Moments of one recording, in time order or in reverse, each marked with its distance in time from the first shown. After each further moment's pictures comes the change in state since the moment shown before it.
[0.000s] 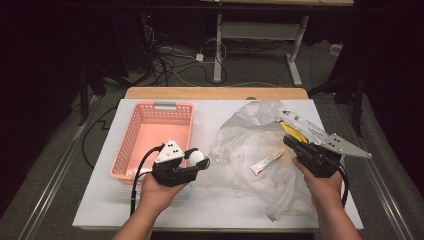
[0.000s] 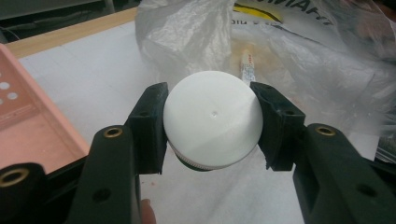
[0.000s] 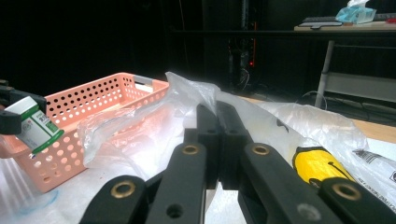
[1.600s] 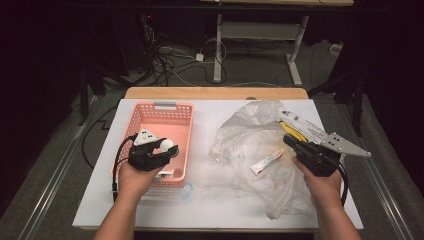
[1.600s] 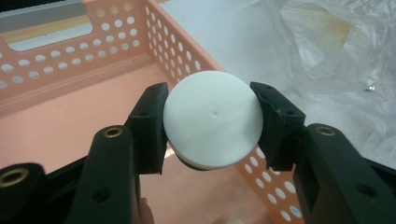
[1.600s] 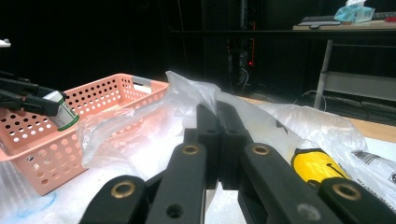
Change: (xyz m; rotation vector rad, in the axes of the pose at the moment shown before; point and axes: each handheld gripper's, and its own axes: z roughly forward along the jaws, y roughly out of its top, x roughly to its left) left arm 0.070 -0.017 -0.021 0.092 0.222 -0.097; right arm -0.001 0.001 0.002 -0.002 -0.004 0.006
